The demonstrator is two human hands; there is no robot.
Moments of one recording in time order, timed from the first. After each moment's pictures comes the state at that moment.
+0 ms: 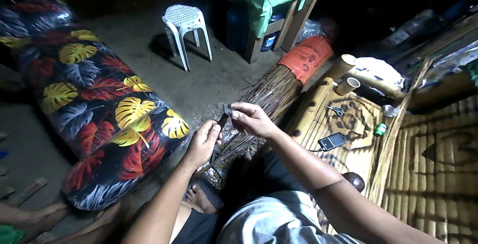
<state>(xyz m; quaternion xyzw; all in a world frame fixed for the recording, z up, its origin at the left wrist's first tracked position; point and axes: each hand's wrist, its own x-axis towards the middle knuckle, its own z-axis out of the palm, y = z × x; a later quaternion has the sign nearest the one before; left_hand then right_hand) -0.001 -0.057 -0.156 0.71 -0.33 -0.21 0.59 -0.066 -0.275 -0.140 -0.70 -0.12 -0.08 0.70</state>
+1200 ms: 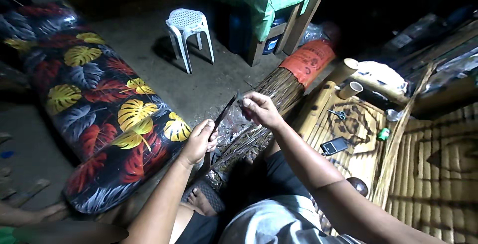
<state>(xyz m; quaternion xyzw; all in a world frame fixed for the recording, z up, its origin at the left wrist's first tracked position) 0.017 -0.058 -0.147 0.58 -0.19 -0.38 0.70 -0.044 -0.305 -0.141 -0.72 -0.09 -0.16 0.67</state>
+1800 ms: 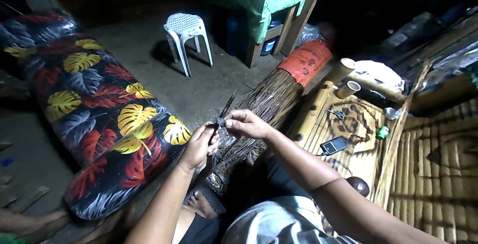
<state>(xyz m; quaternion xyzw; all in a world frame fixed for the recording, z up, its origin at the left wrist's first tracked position) 0.012 -0.060 -0.142 0.54 -0.20 -0.38 0.73 -0.038 -0.277 -0.148 -0.70 -0.18 -0.01 0.69</state>
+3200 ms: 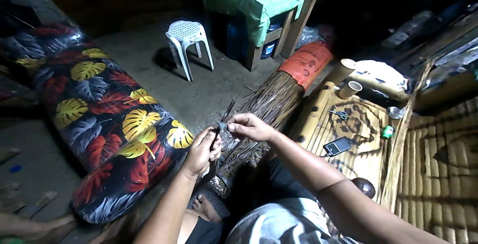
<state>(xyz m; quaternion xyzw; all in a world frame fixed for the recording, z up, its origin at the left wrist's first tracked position) 0.005 -0.056 -0.139 0.52 -0.20 -0.38 0.74 -0.041 -0.282 -0.143 -0.74 -0.20 -0.02 0.64</state>
